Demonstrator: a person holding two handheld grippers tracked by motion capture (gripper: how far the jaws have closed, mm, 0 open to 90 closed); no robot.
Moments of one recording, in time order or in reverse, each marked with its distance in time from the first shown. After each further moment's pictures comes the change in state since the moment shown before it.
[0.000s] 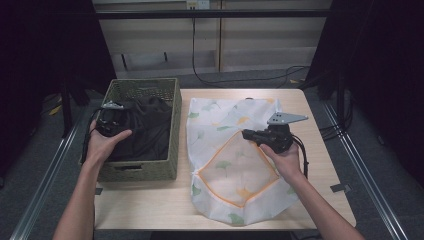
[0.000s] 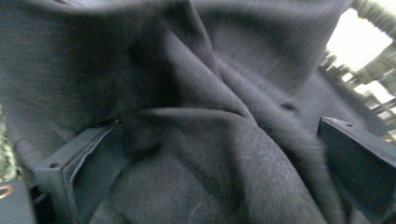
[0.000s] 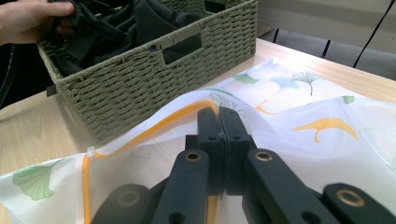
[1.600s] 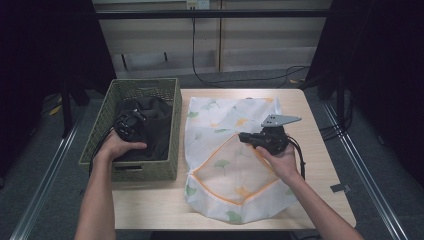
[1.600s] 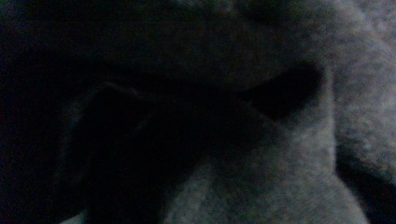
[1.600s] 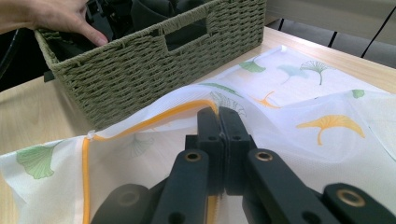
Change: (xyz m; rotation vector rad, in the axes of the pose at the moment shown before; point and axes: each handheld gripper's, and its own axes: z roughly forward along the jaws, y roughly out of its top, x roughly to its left) left arm -0.007 0.000 0.066 0.522 -0.008 0.038; right arm 0.003 -0.004 0.011 0.047 0.007 -0.021
